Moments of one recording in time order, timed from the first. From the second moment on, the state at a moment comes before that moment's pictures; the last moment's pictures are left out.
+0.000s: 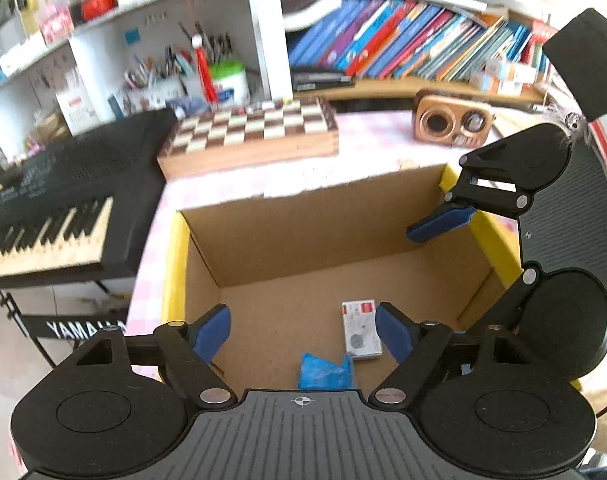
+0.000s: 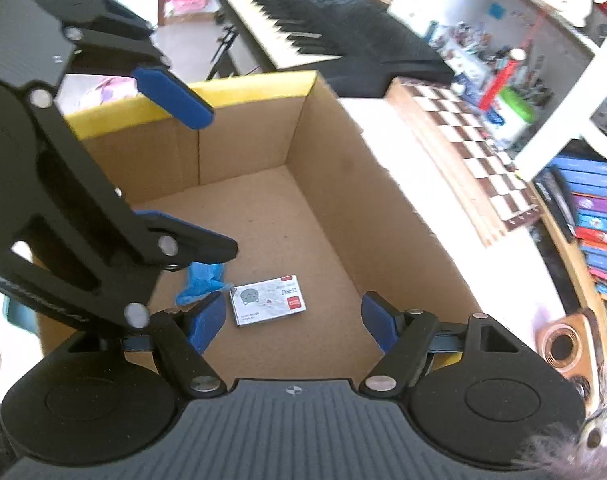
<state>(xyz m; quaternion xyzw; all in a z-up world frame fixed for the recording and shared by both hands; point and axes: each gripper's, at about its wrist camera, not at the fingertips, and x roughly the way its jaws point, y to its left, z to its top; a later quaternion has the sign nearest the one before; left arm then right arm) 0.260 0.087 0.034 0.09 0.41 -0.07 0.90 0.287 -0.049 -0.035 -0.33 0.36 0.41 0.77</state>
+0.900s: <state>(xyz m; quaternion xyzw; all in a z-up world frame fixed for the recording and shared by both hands) 0.092 0.076 0.094 0.03 0.25 -0.02 0.97 0.111 -0.155 0.040 -0.12 0.19 0.23 0.95</state>
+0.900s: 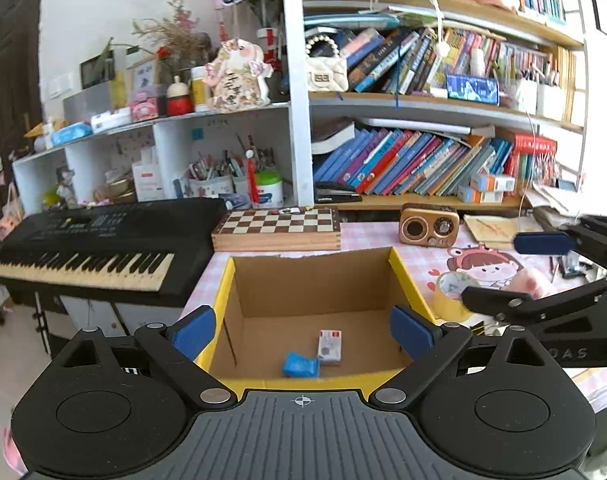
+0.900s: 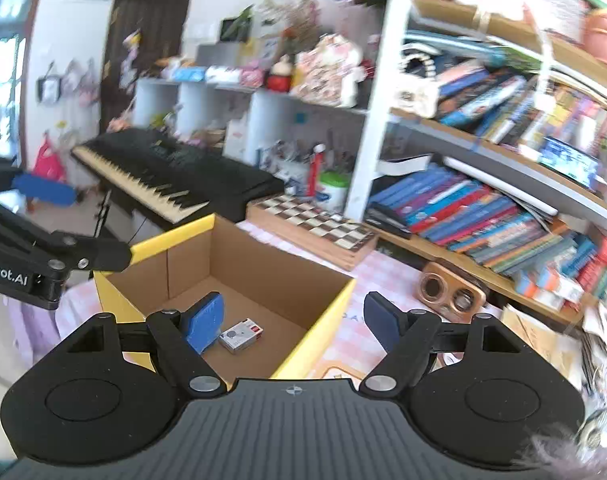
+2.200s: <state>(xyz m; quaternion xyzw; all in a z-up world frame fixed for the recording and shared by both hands) -0.008 0.057 0.021 -0.02 0.28 0.00 0.96 -0.028 -0.186 -0.045 -0.05 0.25 0.06 0.97</state>
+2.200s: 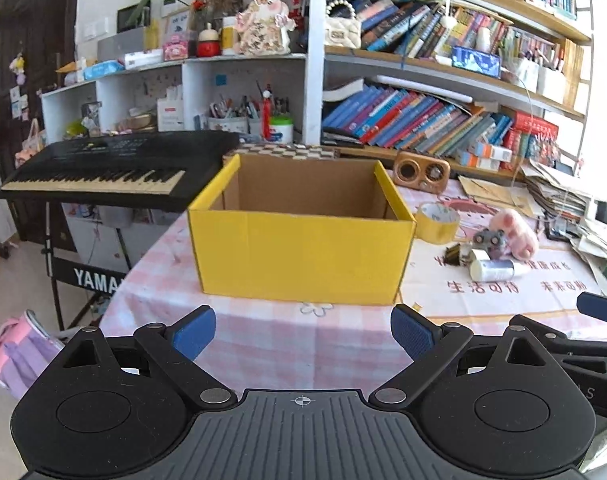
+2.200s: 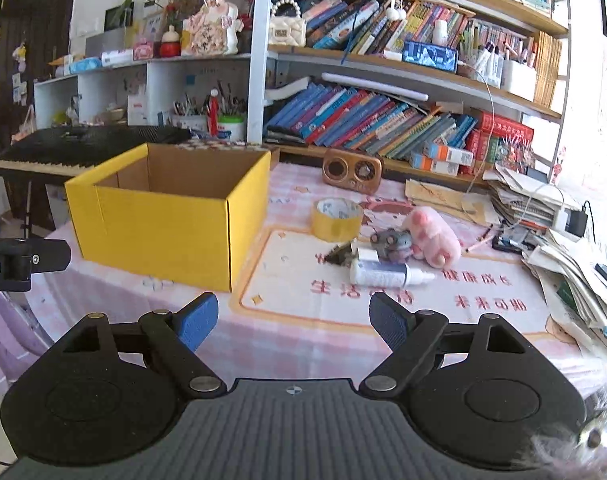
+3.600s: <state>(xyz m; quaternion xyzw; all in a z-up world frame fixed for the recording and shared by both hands) 0.035 -0.028 -0.007 0.03 0.36 -0.13 0.92 -0.011 -0.259 -0.069 0.00 0.34 -0.03 0.94</state>
